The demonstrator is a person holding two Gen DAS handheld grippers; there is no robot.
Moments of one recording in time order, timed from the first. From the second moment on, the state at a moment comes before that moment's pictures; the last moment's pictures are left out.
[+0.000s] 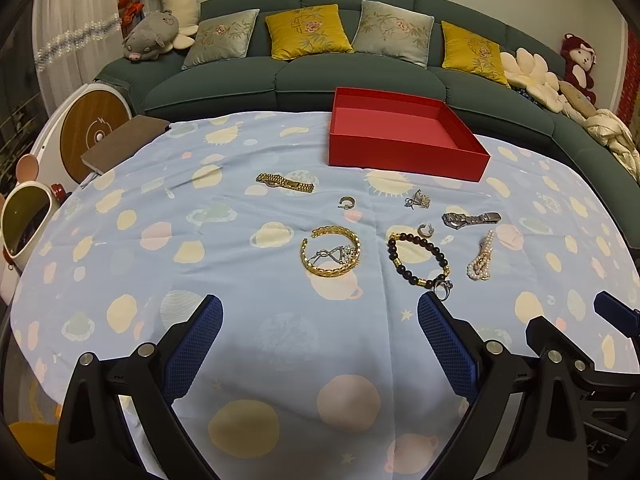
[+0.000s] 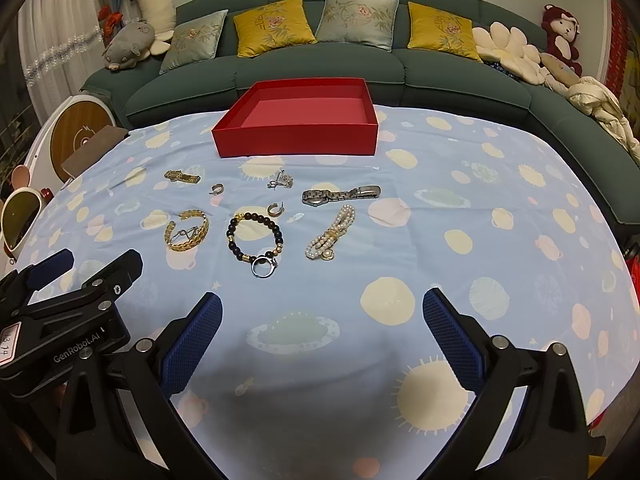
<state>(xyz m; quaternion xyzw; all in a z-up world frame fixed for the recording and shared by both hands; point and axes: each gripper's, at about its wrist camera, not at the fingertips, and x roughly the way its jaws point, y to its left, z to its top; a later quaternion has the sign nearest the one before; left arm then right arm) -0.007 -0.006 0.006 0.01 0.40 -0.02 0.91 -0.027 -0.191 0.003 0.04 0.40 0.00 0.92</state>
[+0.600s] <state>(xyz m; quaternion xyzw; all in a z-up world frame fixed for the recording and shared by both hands) -0.006 -0.006 0.004 0.01 0.41 -0.02 0.91 -0.026 -0.192 0.002 0.04 0.40 0.00 0.91</state>
